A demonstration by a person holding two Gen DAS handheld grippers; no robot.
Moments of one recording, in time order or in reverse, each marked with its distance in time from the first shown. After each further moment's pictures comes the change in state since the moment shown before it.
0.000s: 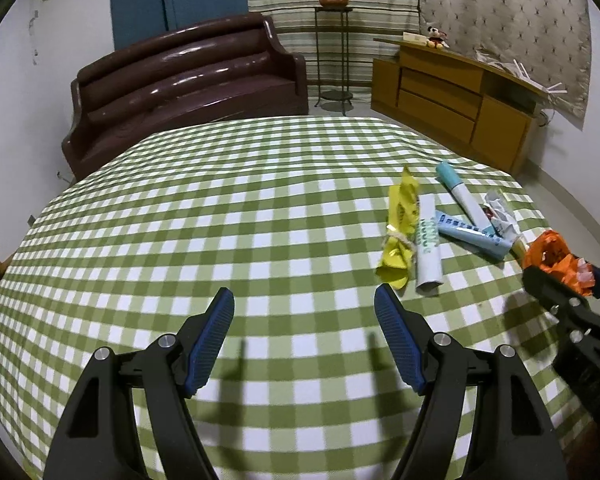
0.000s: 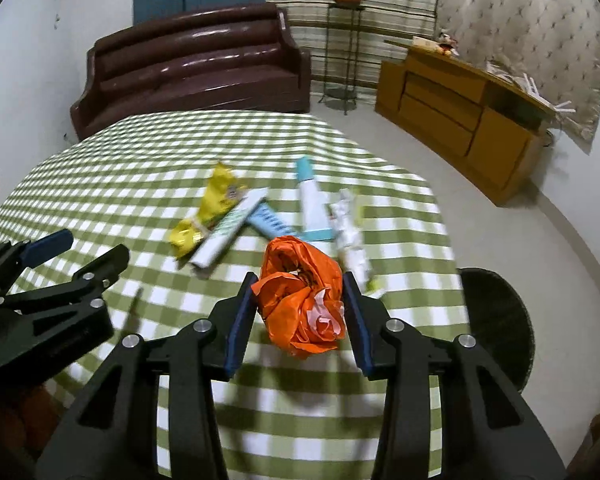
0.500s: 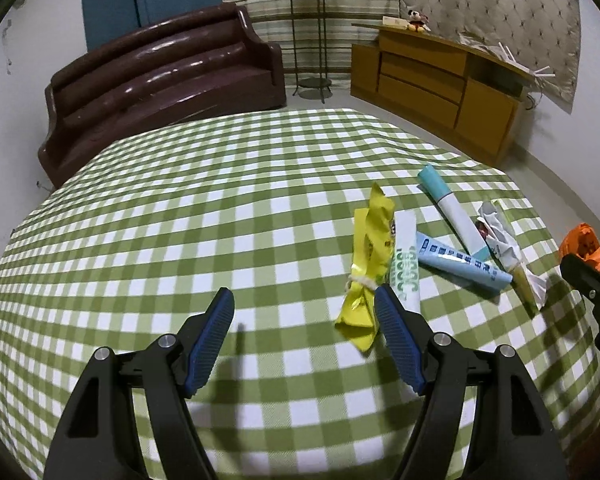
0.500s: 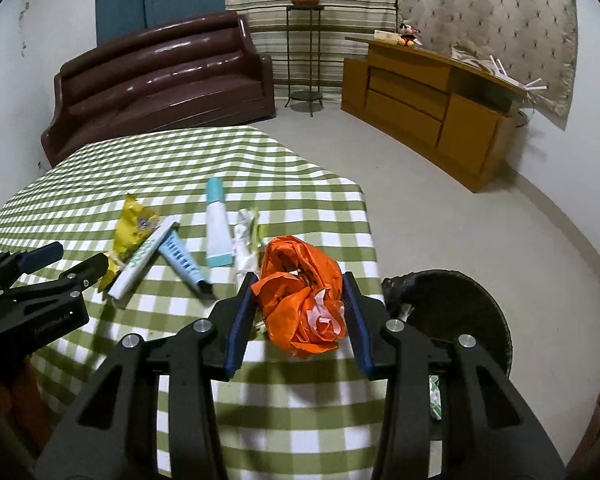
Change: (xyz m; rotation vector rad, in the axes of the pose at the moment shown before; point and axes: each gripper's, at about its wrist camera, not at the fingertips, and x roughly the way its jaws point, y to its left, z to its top) left arm 0.041 -0.029 0.033 0.051 0.058 -0.058; right arm 0.019 -0.057 0.012 0.084 -0.011 -0.053
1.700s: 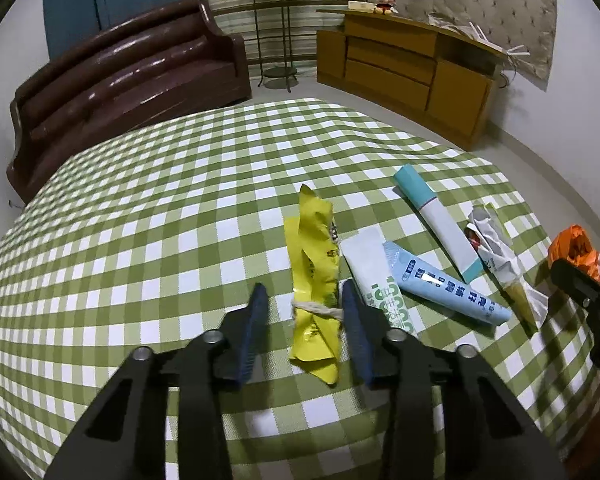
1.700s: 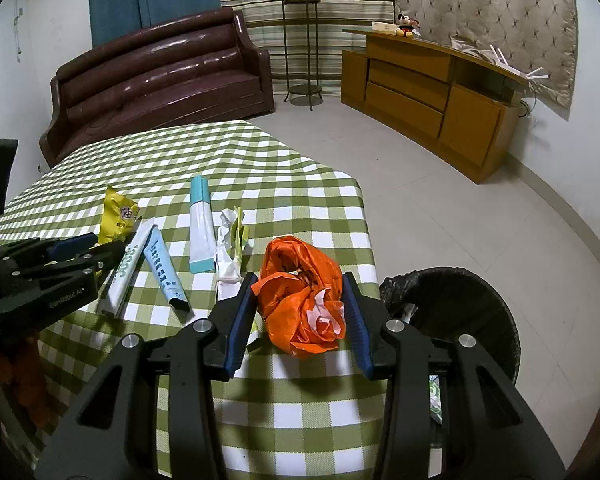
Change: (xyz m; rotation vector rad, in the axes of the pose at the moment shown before) left arm 0.037 -0.018 0.027 0.087 0.033 -0.083; right arm 0.015 -0.009 0.002 0.016 0.018 0.015
